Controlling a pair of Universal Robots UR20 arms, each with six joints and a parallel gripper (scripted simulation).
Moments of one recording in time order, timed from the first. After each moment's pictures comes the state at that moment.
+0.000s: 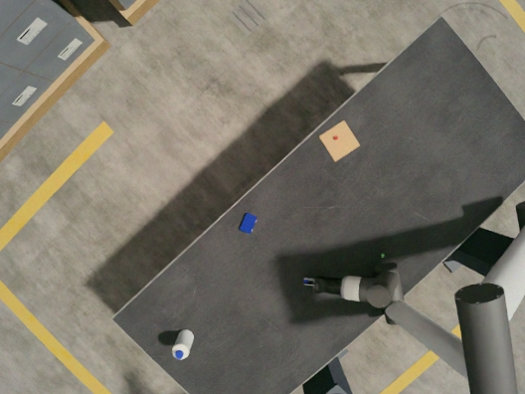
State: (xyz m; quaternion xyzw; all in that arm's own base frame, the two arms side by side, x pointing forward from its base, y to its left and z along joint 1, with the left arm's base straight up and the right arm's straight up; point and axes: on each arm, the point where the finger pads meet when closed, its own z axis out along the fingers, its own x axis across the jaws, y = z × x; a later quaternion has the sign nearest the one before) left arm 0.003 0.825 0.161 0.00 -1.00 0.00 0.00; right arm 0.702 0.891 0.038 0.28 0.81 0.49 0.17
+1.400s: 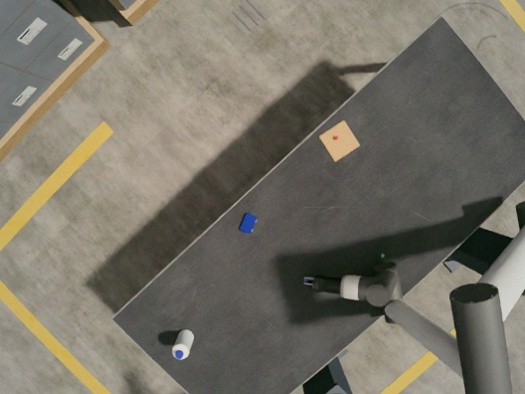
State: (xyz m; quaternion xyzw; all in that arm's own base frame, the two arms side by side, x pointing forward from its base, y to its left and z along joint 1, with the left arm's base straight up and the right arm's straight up) left arm 0.003 0.825 0.161 0.00 -1.00 0.00 0.00; right arm 0.702 0.891 0.025 0.28 0.81 0.49 0.17
